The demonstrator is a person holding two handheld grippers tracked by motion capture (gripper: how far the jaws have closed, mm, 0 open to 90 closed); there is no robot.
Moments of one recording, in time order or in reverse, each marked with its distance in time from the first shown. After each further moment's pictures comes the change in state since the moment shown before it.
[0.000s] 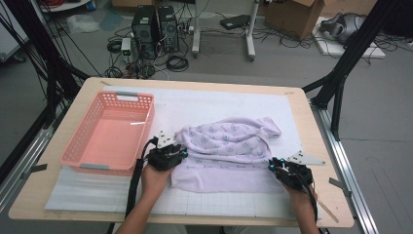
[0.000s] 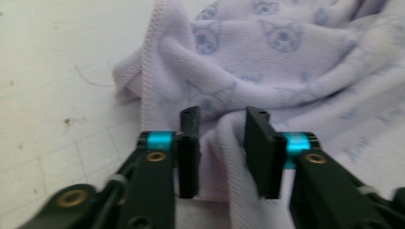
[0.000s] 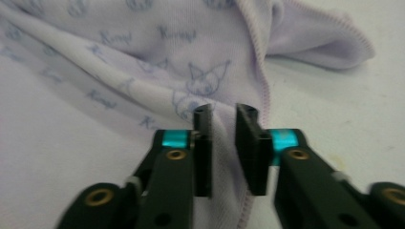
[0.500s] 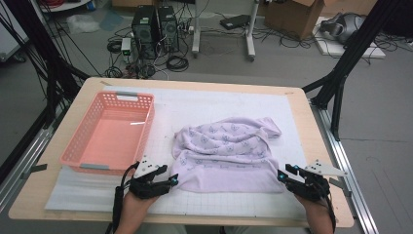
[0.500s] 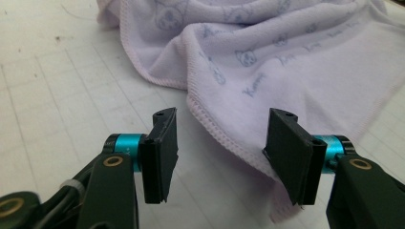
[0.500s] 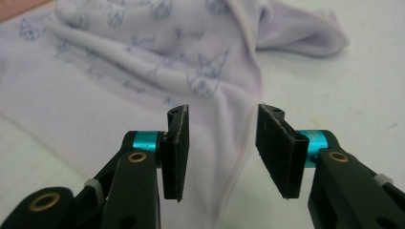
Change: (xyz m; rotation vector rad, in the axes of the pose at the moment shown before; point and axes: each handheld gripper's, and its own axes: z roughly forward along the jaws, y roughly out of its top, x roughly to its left) left arm -0.010 -0.049 -0.060 0.002 -0.074 -0.030; right arm -0.005 -0.013 -0.043 -0.005 0.059 0.041
